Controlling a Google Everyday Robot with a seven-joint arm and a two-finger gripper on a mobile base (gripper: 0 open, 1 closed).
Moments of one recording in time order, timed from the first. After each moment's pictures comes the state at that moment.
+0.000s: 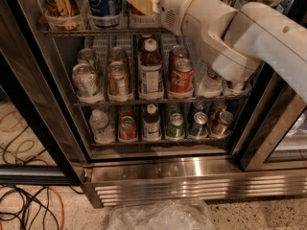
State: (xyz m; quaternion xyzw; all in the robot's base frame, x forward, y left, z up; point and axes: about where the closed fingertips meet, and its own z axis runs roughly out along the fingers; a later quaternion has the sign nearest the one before) arm 0.635 0.015 1.100 -0.29 0.56 0.23 0.74
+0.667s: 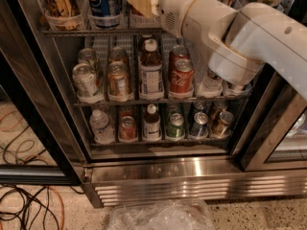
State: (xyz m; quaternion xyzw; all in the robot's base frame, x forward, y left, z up) arm 0.628 0.019 1.092 -0.30 0.56 0.23 0.73
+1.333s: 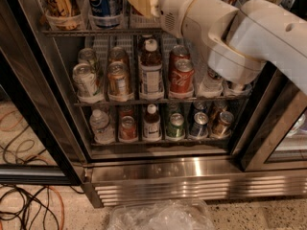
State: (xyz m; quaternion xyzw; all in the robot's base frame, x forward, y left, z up) arm 0.624 0.021 1.091 -0.31 0.57 0.22 0.73
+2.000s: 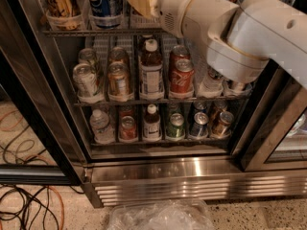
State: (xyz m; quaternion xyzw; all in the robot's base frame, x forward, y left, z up) arm 0.622 0.020 1.090 -0.33 0.57 0.19 0.73
